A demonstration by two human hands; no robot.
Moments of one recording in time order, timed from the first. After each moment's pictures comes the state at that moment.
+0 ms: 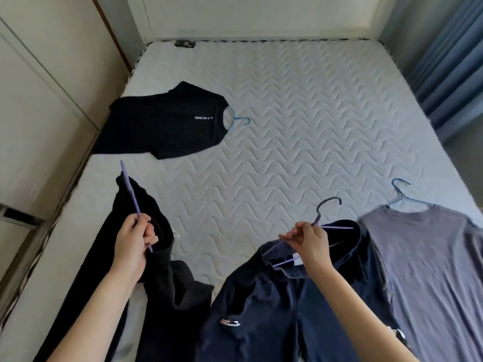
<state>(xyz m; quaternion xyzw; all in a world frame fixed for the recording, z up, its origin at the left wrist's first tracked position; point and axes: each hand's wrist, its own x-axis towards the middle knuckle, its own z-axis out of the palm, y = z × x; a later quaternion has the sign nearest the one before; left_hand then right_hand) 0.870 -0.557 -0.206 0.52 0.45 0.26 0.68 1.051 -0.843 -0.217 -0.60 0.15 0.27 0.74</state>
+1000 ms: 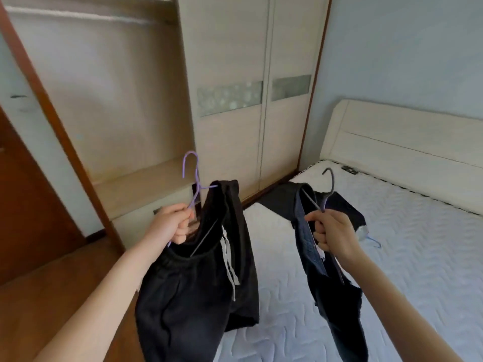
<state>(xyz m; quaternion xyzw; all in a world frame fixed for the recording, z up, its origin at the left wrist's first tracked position) 0.544 -0.643 0.099 0.49 0.50 0.40 0.59 0.854 -0.751 0.114 -0.62 -0.36 0.40 0.57</state>
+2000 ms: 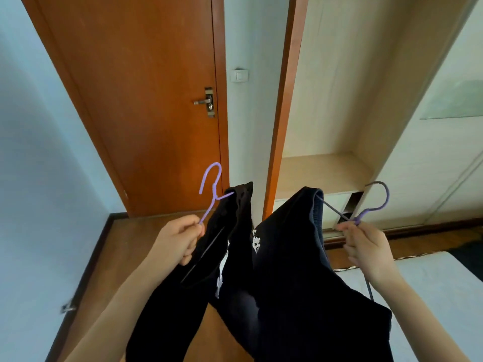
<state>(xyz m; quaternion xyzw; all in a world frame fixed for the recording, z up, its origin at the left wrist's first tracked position) -0.001 -0.650 0.072 0.42 0.64 0.49 0.42 0.329 -0.533 0.062 -0.53 -0.48 0.54 0.44</state>
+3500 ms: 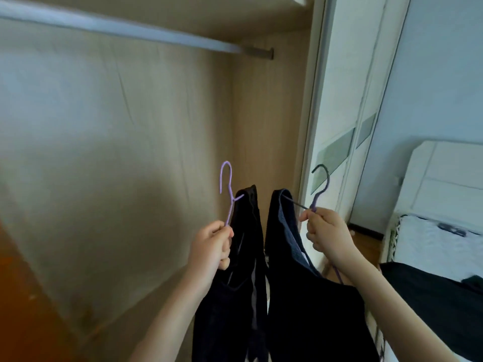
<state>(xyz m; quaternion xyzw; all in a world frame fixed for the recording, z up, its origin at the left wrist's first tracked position) 0.199 0.169 0.127 0.53 0.40 0.45 0.60 0.416 0.109 0.146 -0.62 -0.38 0.34 0.59</state>
